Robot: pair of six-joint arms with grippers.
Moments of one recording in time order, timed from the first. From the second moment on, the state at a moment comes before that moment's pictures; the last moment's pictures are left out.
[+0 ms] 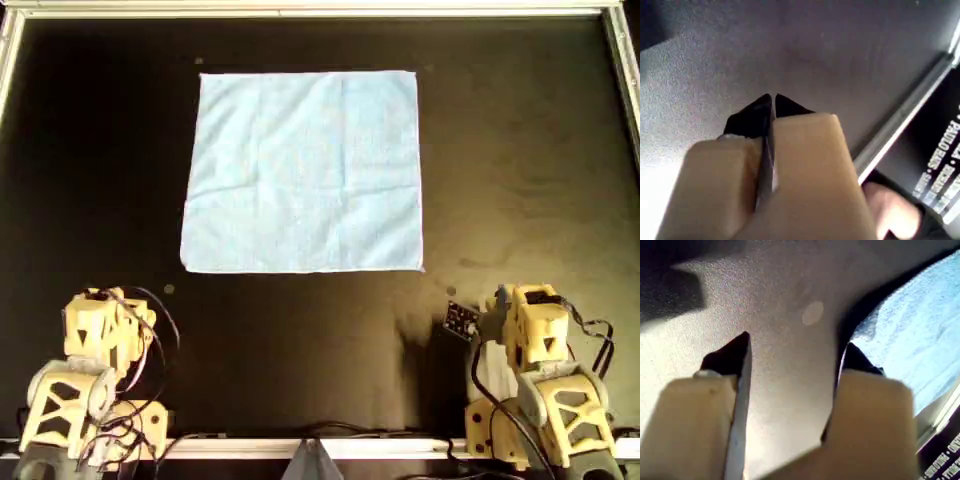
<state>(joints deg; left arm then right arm) -6.6 176.4 173.4 48.6 0.8 2.8 14.5 176.4 173.2 50.1 17.8 14.9</state>
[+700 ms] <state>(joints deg) -6.6 176.4 173.4 48.9 1.2 2.8 14.5 176.4 173.2 50.1 17.1 14.9</state>
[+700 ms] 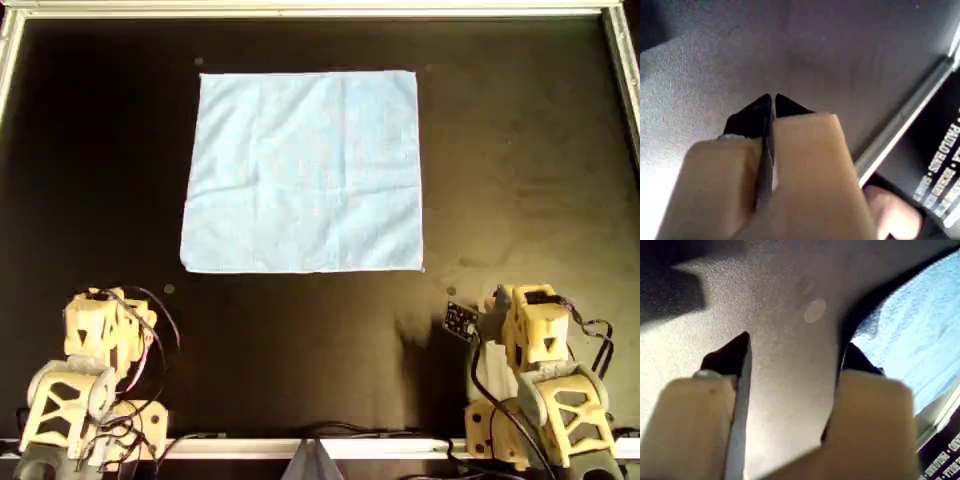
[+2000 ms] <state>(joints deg) -12.1 160.7 173.5 26.5 1.8 2.7 15.0 167.9 172.7 22.0 -7.7 14.3</state>
